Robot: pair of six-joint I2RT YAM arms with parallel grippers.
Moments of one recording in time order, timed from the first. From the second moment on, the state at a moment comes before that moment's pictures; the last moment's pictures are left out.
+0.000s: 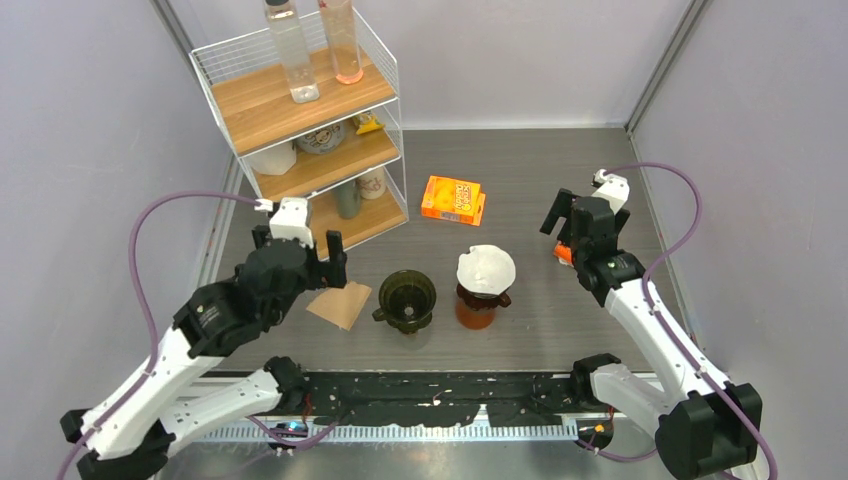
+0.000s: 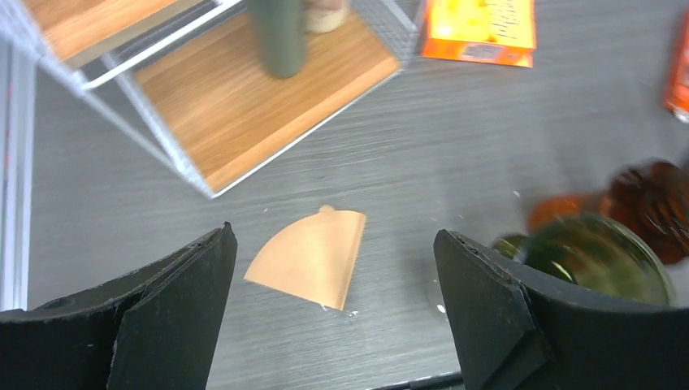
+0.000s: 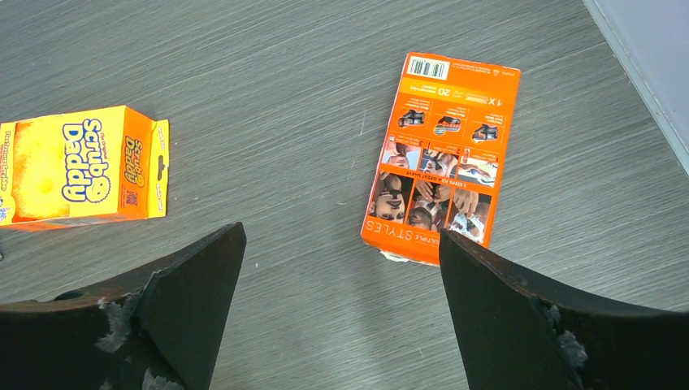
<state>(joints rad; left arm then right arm) -0.94 0.71 1.10 -0.90 -0.62 -0.39 0.23 0.97 0.74 -0.27 0.44 0.39</state>
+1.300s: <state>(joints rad) -0.49 1.18 0.59 -0.71 -0.29 -1.00 0.23 0.96 0.74 -0.28 0.44 0.39</state>
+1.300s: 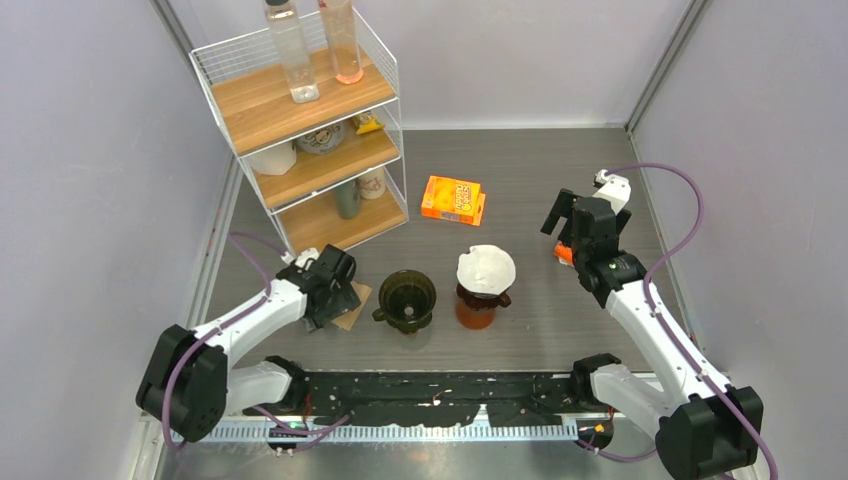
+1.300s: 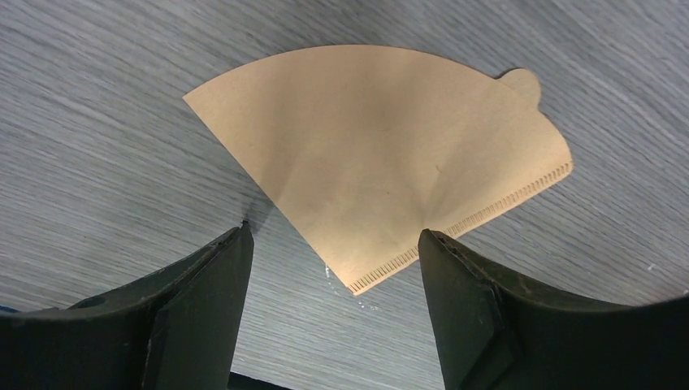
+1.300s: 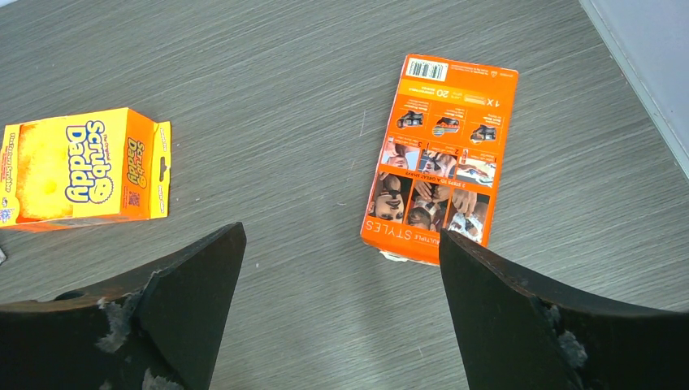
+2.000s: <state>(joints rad) -0.46 1.23 0.58 -0.69 -0.28 -0.97 0.22 0.94 0.74 -0.28 0.45 0.40</state>
